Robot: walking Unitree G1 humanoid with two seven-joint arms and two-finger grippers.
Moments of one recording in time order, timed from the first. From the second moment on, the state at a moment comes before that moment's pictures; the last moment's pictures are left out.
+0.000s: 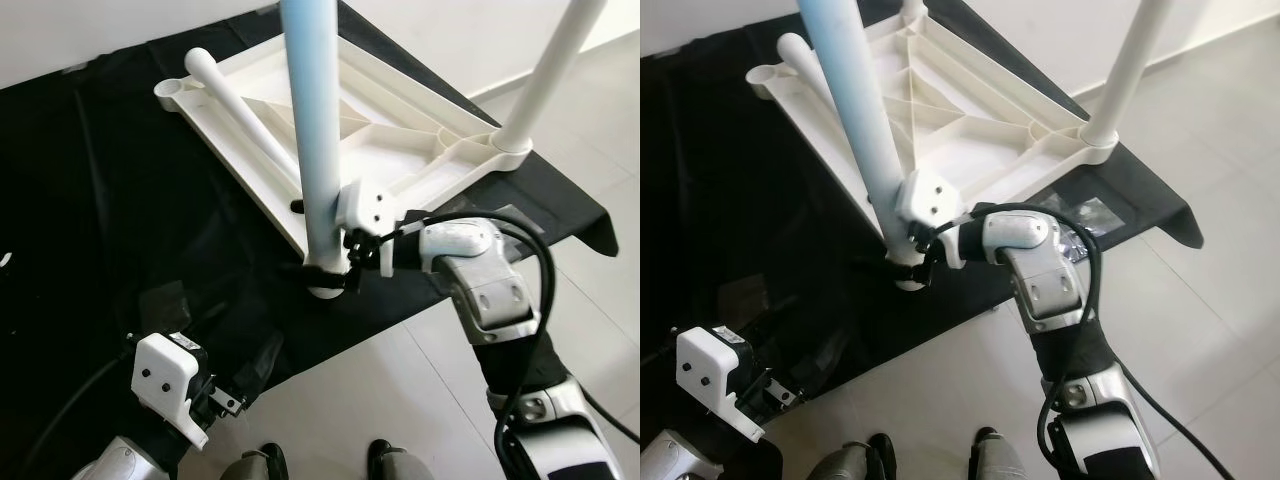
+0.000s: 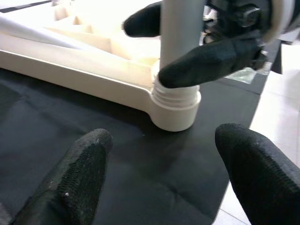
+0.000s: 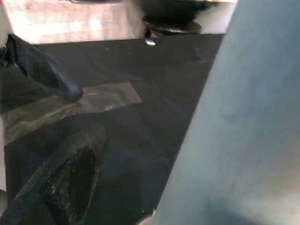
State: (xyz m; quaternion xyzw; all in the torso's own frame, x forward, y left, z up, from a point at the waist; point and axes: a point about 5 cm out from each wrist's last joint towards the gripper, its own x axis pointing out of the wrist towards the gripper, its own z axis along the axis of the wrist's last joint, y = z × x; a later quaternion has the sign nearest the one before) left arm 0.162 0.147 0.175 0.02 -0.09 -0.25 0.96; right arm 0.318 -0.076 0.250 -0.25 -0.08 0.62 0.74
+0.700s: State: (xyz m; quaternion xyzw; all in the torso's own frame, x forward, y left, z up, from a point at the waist) left arm 0.155 0.147 0.177 0.02 -0.08 -0.24 0.97; right arm 0.350 -0.085 0.273 -0.14 -0.04 0.75 0.65
